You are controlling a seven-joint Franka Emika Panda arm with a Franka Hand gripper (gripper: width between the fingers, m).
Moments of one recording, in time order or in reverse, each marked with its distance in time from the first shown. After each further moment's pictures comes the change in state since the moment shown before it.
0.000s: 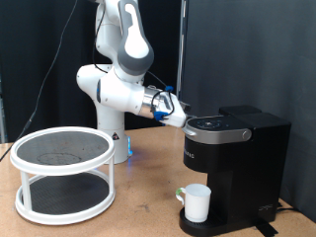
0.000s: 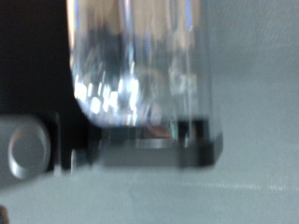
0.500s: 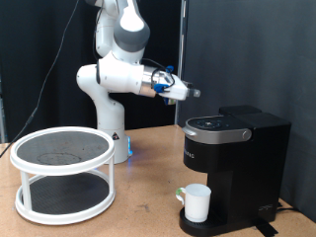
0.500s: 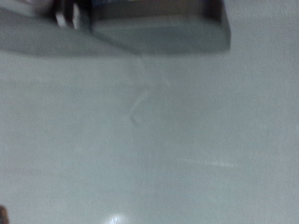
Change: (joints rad) arm 0.000 -0.190 -0.019 0.002 0.020 -0.049 0.127
